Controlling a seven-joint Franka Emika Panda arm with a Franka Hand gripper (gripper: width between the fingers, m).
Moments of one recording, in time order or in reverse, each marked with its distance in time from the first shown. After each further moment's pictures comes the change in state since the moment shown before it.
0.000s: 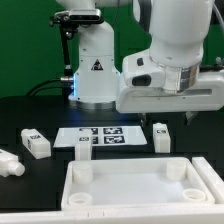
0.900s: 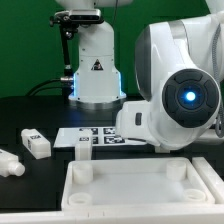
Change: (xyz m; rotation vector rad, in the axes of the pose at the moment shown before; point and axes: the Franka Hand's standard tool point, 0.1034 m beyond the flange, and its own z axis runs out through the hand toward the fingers) arm 0.008 0.000 0.039 0.030 -0.491 0.113
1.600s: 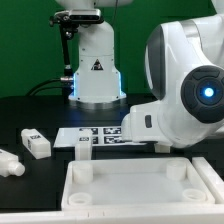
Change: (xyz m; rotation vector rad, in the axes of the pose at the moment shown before) arm -0.001 -0.007 0.011 -0.048 0.006 -0.100
